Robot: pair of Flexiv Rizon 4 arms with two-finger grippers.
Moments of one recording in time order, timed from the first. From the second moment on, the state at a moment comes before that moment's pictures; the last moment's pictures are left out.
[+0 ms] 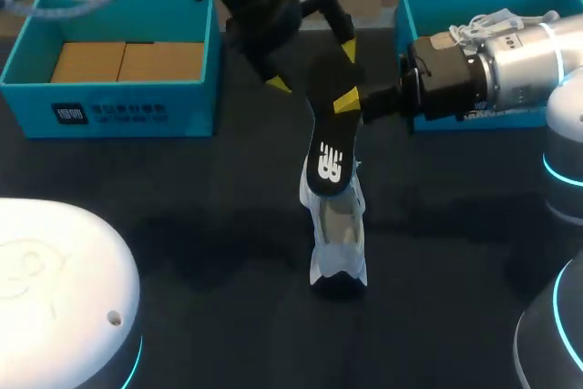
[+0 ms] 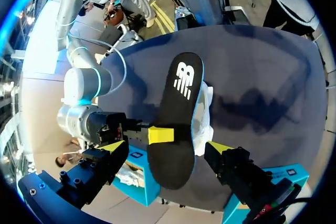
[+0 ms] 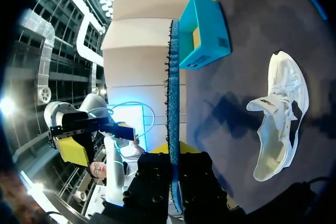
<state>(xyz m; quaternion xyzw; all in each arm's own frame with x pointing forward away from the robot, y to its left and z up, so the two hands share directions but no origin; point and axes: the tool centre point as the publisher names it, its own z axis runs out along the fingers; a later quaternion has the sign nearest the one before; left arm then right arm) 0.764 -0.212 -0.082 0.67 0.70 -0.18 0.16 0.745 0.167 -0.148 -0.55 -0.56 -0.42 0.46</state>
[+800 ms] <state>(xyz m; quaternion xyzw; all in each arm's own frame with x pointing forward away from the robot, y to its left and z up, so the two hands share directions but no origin) 0.763 -0.206 -0.049 0.71 0.70 -0.06 0.08 0.744 0.164 -0.151 -0.55 -0.55 -0.42 0.46</state>
